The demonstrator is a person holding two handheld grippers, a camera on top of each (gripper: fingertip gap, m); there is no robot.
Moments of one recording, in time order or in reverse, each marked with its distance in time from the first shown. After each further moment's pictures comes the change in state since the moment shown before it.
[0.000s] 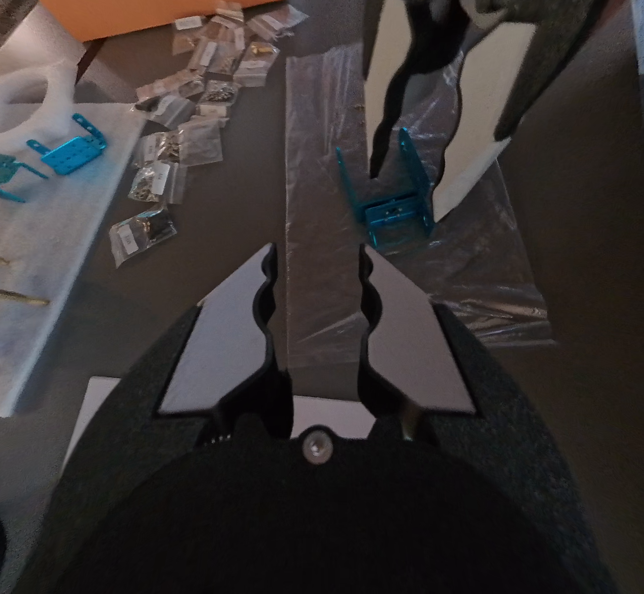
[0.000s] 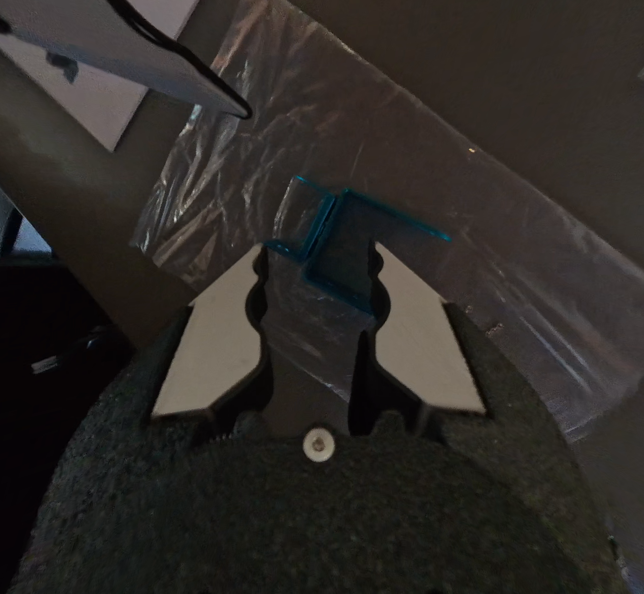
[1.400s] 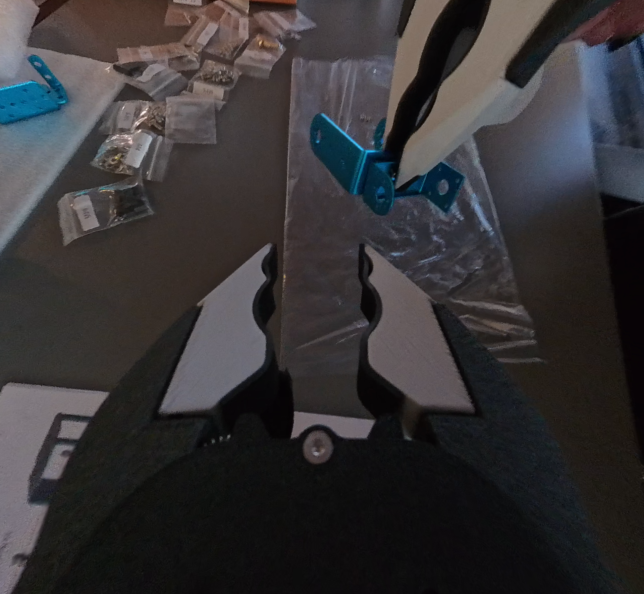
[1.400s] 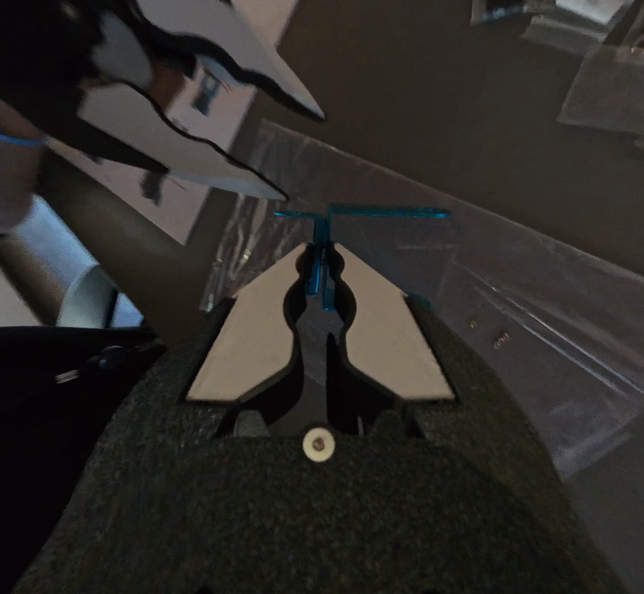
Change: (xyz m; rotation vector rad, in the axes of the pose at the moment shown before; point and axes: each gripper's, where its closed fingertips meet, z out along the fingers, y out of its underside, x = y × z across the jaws) left arm -0.009 0.010 0.012 0.069 0.101 -0.188; right arm -0.001 -0.043 -0.030 0.171 -0.055 0.206
